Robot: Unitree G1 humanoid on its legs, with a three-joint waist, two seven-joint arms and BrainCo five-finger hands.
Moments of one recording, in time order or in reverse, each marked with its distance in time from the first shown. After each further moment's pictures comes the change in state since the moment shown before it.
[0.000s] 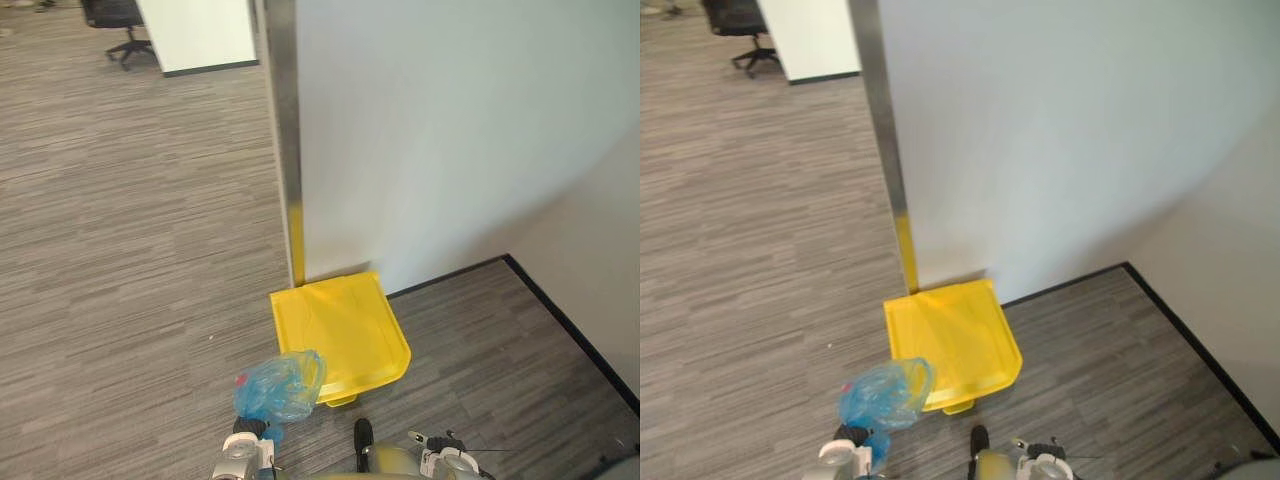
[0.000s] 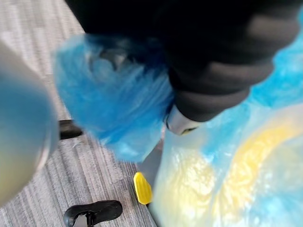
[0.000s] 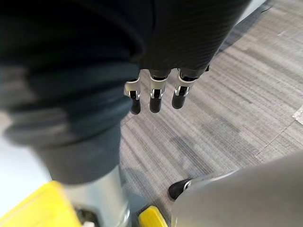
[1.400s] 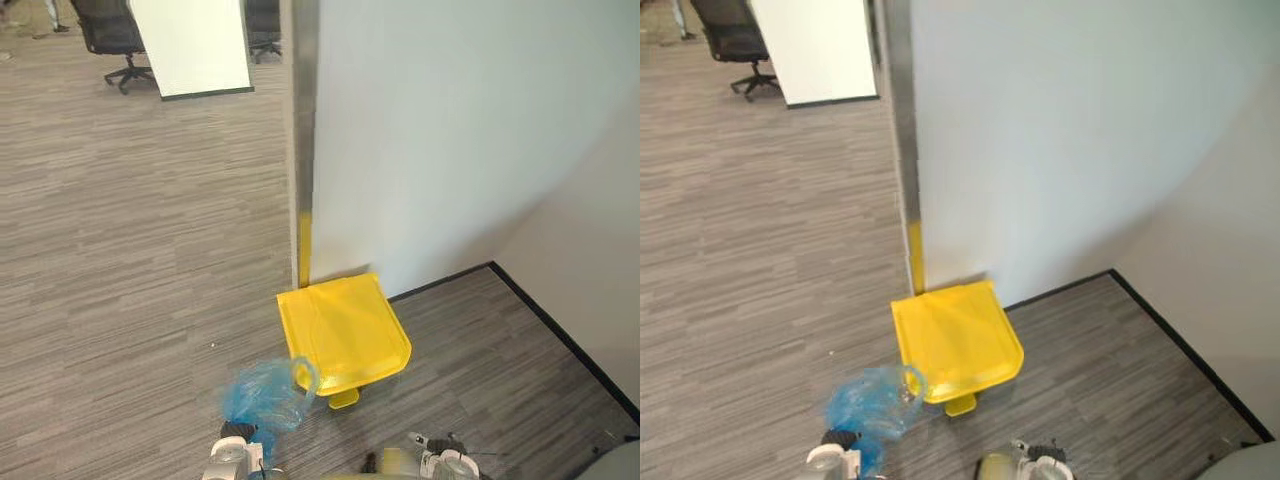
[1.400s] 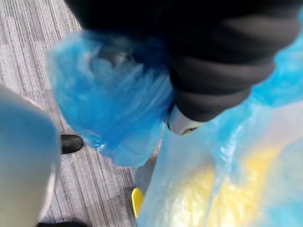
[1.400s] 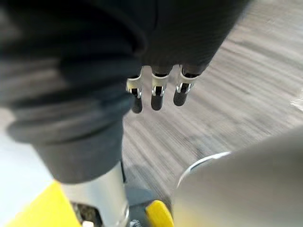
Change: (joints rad) left arm 0.003 0.042 0.002 0.039 0.009 0.002 -0.001; right arm 0.000 0.003 -0.051 -0.005 0.011 -0.013 0.000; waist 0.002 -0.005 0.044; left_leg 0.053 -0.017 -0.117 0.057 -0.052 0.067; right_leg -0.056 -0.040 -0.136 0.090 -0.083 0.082
